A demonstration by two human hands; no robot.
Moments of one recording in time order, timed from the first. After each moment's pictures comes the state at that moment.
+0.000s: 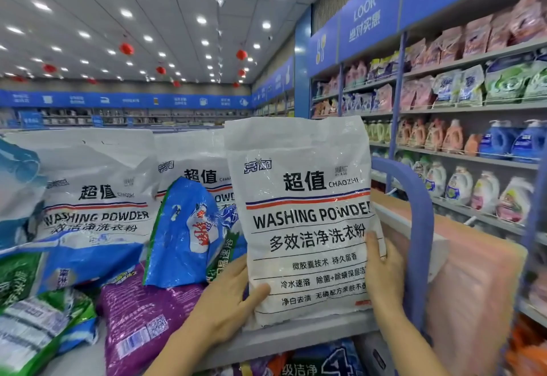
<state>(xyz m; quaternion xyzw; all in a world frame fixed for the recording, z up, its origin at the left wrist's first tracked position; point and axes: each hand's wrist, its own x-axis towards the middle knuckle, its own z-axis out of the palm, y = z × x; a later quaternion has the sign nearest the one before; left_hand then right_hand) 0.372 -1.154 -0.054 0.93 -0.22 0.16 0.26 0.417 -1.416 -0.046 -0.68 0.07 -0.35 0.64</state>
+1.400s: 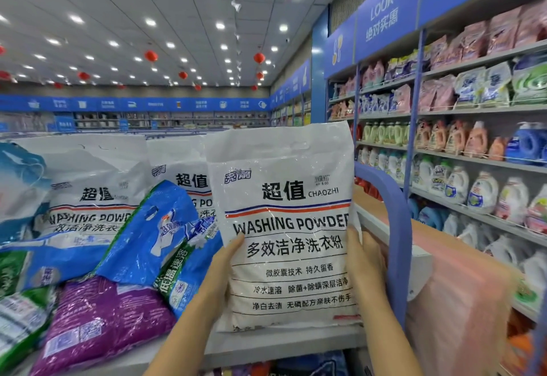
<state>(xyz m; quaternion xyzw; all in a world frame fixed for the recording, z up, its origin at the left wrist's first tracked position) 0.394 -1.210 -0.025 0.62 0.01 0.09 0.78 0.429 -1.429 -0.007 -0.73 0.06 -0.25 0.64</state>
